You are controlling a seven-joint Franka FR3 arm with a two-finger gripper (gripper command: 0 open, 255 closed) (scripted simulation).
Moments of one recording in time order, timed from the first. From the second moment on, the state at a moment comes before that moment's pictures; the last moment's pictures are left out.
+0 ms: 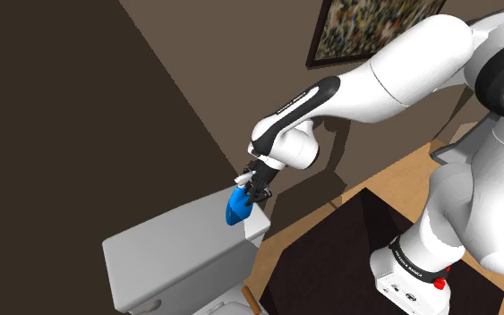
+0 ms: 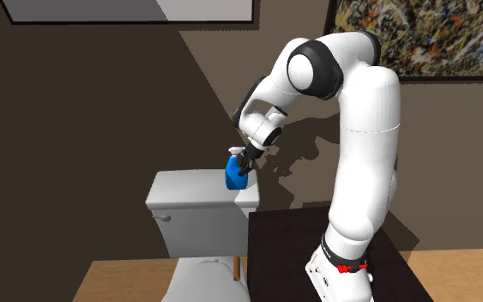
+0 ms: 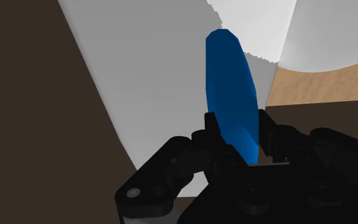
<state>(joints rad) 0.77 0.26 -0.30 -2.42 1.21 2.63 -2.10</state>
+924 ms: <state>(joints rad) 0.80 0.08 -0.35 -2.47 0.96 2.60 -1.87</state>
